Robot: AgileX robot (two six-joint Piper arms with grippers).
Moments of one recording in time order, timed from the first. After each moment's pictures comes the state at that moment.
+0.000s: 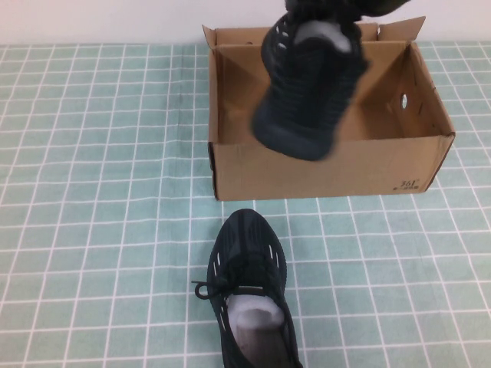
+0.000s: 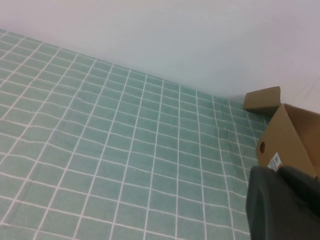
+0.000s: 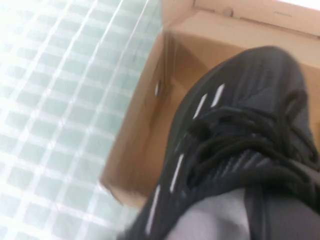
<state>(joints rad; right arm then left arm) 0.60 1.69 -1.94 -0.13 1.01 0.29 -0.02 0.24 -0.68 0.02 0.72 -0.36</state>
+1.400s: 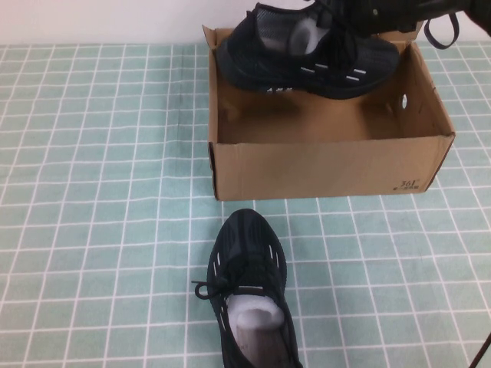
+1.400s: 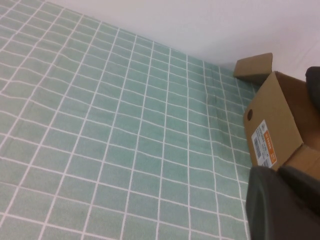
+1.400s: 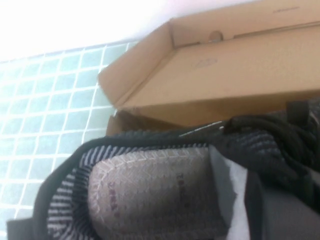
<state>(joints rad) 0.34 1.99 -1.94 0.29 0.62 0.24 -0.02 0.24 -0.68 -0.06 0.81 -0.36</state>
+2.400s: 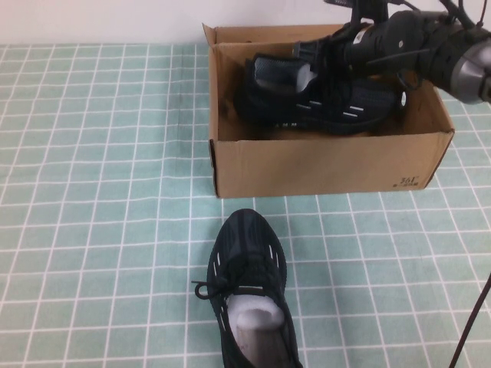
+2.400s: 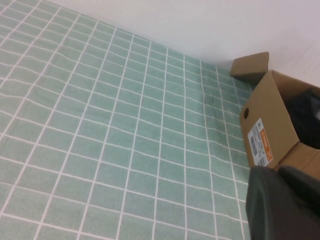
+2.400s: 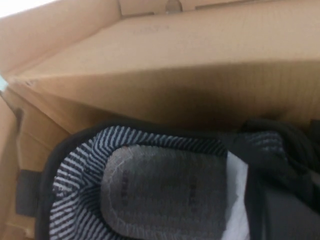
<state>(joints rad) 0.34 2.19 -1.94 0.25 0.45 0.17 -0.02 0.24 -0.68 -0.07 0.81 -0.36</state>
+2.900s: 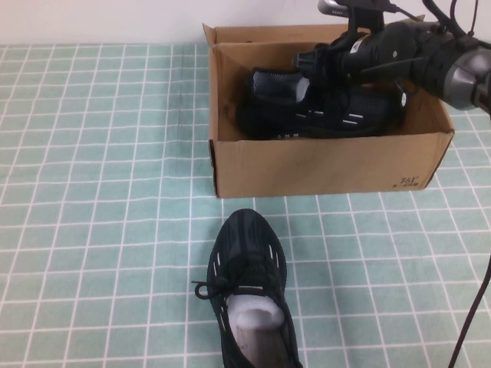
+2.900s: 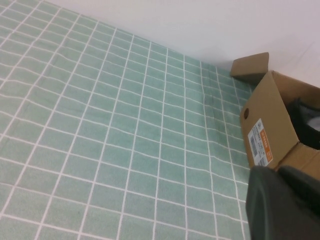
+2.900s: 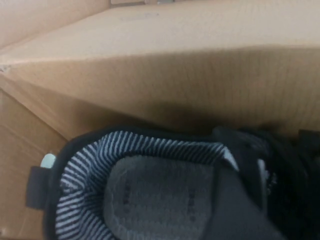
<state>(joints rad) 0.34 2.22 -1.94 0.23 0.42 0.16 -0.02 0.24 -0.68 -0.07 0.81 -0.36</state>
